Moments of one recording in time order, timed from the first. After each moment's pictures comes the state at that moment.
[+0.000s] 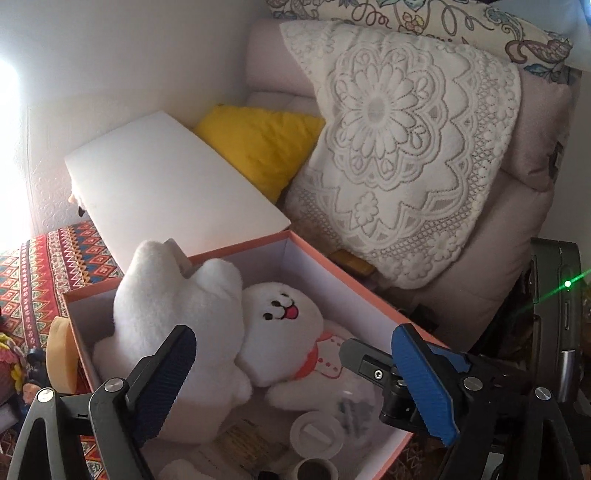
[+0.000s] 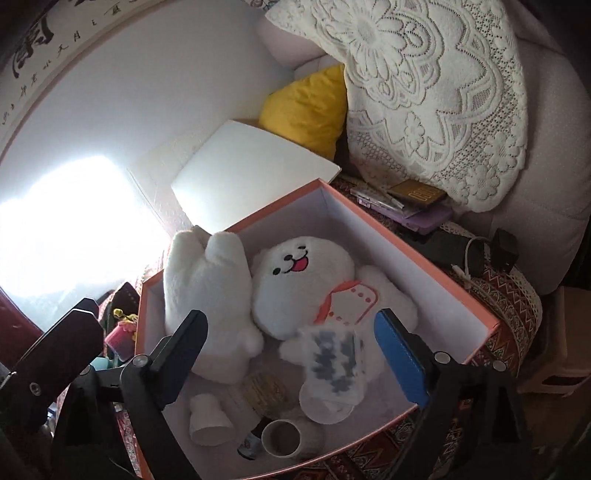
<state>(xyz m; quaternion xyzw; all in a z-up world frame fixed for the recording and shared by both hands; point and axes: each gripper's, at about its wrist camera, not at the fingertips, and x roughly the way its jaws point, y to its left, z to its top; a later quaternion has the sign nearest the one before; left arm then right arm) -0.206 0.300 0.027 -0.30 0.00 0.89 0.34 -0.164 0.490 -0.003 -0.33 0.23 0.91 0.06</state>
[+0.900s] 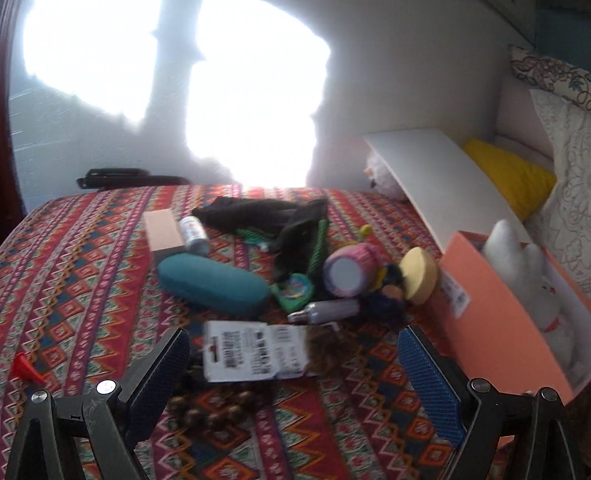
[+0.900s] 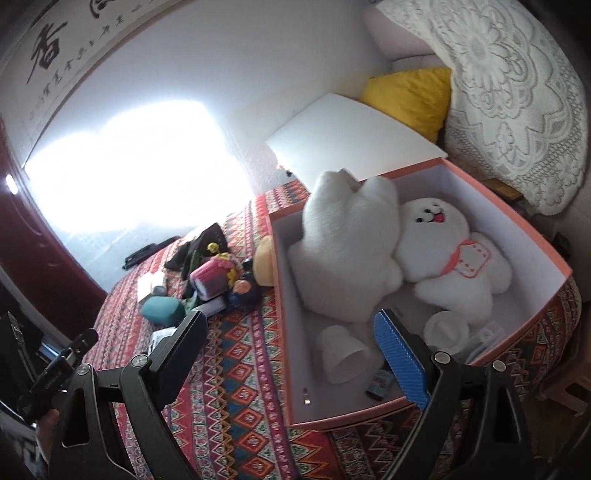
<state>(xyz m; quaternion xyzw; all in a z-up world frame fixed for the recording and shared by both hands) -0.149 -0.057 -0.025 -0.30 -0.07 0.95 0.03 -0.138 0.313 0.016 -0.35 0.18 0.92 -0.07</state>
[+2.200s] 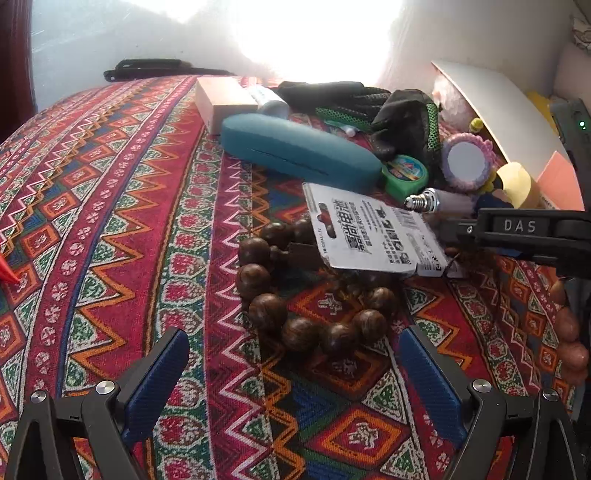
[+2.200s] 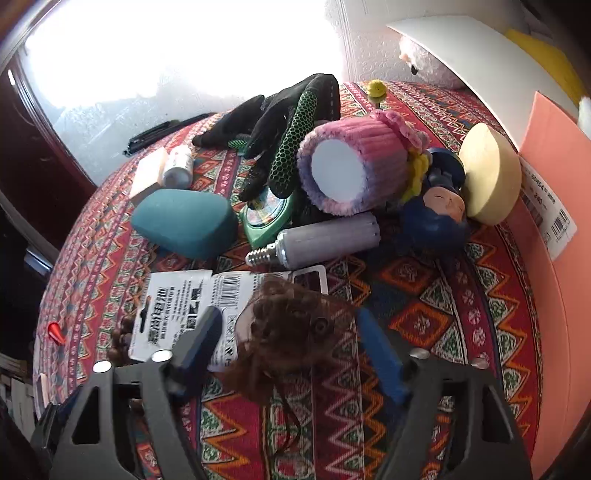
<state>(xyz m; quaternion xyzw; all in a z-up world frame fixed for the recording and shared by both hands) -0.184 -0.111 -0.163 -0.40 -0.10 0.91 0.01 -0.312 0.070 -0.141 -0.49 0.05 0.86 -0.12</state>
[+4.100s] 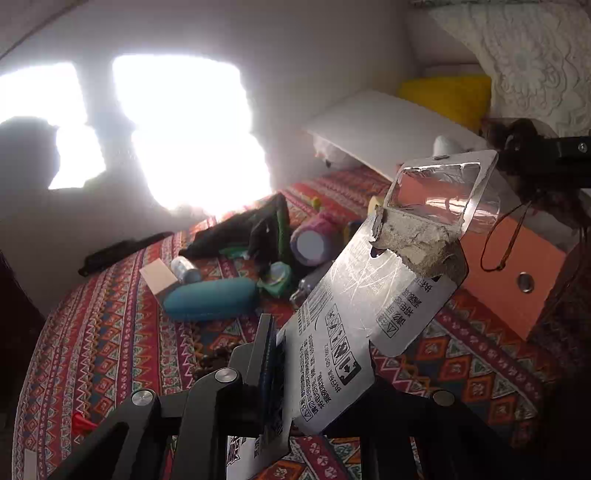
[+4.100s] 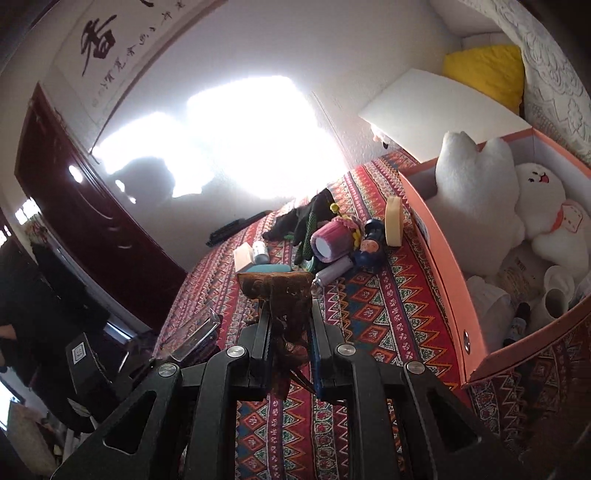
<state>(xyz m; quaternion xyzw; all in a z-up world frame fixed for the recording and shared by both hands) -0.053 0.018 -0.016 -0.26 0.13 0.95 0.08 -0.094 0.222 0.029 -0.32 0.22 0.90 -0.20</state>
